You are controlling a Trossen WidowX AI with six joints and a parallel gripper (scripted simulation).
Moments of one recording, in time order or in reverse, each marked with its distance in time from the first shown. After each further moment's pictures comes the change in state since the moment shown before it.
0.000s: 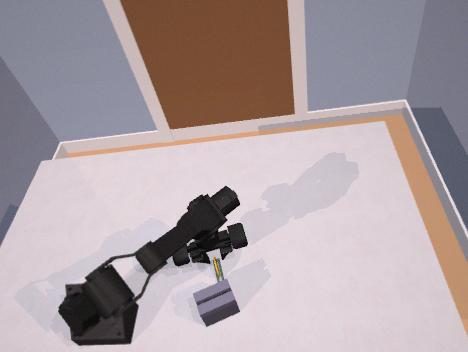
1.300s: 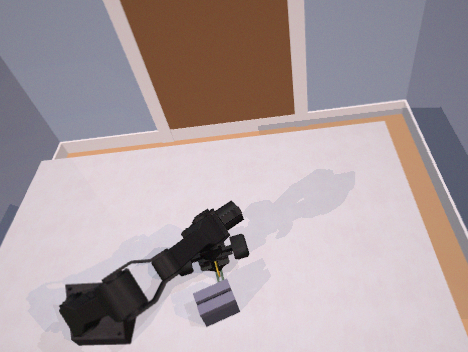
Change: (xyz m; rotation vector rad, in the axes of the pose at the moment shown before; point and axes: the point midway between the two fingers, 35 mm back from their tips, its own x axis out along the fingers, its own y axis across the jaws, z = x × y) arm 0.049 0.005 -0.002 -0.006 0.008 0.011
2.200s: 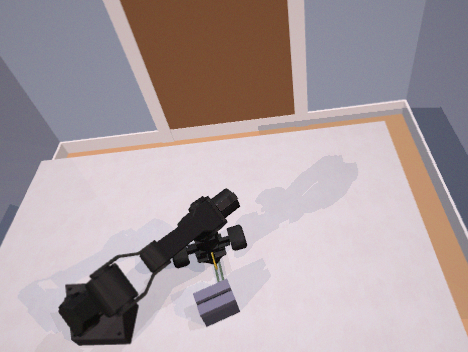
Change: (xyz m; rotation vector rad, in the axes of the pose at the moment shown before) arm -0.038 0.000 0.002 -0.014 0.008 0.006
